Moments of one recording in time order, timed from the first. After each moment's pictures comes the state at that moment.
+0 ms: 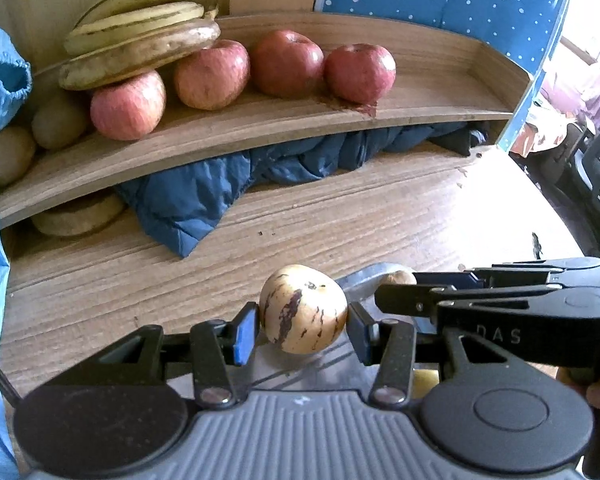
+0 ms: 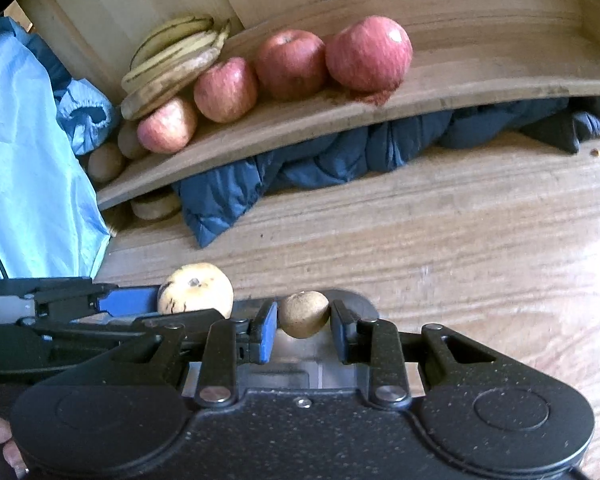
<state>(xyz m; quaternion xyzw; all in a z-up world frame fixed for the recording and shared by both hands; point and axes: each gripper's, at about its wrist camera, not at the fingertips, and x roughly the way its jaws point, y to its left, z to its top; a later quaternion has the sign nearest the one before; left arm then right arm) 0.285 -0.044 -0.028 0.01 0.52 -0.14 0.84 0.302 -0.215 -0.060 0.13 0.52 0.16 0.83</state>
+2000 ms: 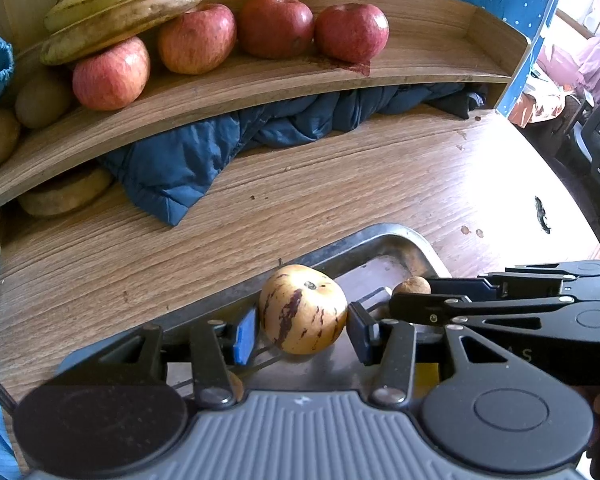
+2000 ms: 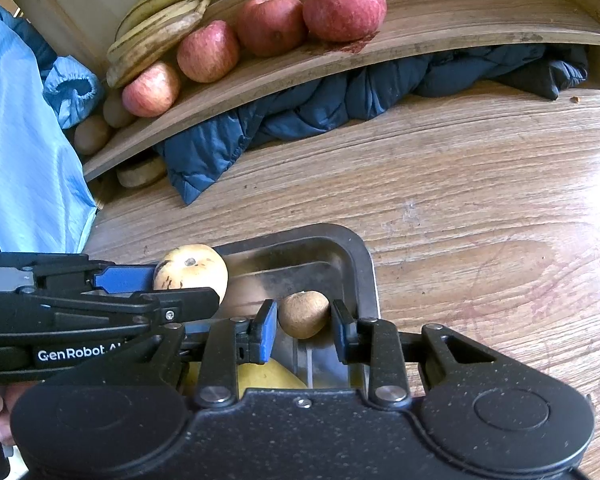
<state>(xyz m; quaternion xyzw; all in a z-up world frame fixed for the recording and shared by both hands) 0.284 -0.047 -0.041 0.03 0.55 -0.14 0.82 0.278 -0.219 -0.076 0.14 0.55 0.14 0.81</state>
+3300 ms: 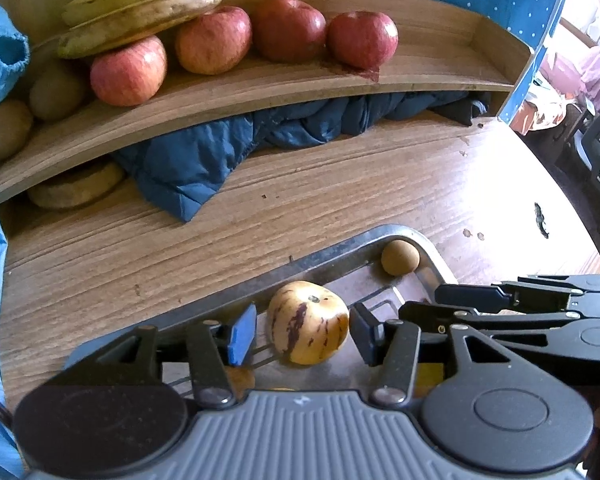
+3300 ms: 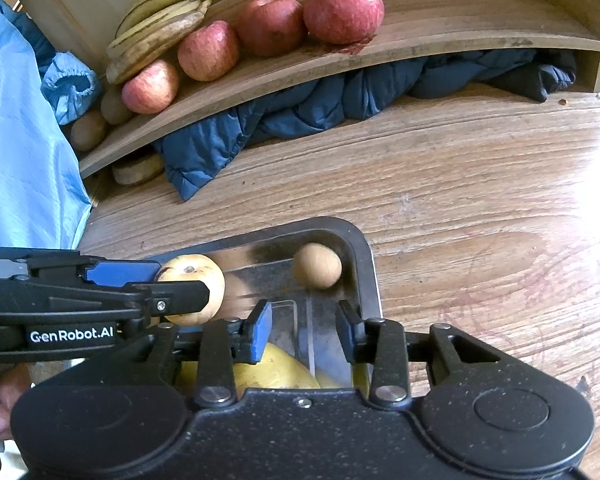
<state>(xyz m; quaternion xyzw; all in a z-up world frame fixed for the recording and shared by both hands) 0.278 -0.036 -0.034 0.02 0.55 -0.14 0.82 0.270 -0.214 -0.071 0.12 0.54 0.13 0.82</state>
